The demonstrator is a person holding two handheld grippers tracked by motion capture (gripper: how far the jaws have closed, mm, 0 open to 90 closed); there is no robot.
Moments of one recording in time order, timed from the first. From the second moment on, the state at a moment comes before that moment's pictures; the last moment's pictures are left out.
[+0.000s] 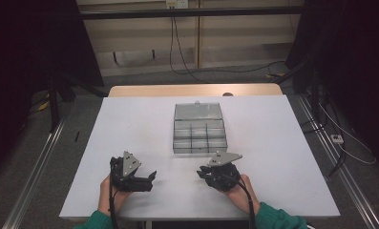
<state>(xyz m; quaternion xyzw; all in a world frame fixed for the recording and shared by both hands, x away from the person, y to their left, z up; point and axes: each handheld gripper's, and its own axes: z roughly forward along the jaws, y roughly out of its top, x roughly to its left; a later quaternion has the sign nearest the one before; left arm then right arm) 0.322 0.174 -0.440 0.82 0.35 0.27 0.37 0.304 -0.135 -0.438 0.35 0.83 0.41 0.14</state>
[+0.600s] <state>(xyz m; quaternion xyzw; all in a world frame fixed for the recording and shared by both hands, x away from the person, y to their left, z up) 0.322 0.174 -0.440 0.82 0.35 0.27 0.37 0.307 -0.145 -0.431 0.36 0.82 0.42 0.15</state>
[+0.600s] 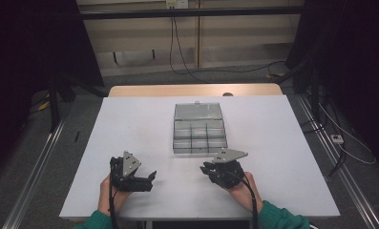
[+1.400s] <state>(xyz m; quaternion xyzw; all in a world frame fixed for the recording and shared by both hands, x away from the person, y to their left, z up) 0.322 0.173 -0.440 0.82 0.35 0.27 0.37 0.314 -0.158 -0.425 0.37 0.81 0.42 0.17</state>
